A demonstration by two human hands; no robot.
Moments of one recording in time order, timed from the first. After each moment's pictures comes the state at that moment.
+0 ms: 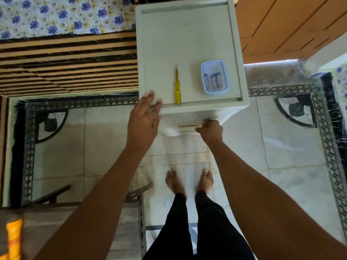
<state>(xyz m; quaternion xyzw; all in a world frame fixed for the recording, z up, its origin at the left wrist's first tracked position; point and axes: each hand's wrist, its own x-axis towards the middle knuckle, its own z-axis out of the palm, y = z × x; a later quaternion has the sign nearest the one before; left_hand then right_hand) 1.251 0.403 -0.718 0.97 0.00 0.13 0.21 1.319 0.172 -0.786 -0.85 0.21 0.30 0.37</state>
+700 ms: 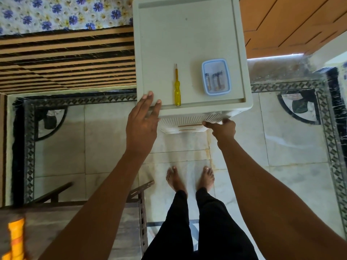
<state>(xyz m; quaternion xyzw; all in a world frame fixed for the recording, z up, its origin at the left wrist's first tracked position) 1.250 0.399 -0.725 0.98 0.00 0.17 0.10 1.332 0.142 -0.796 -0.74 0.36 0.24 0.51</state>
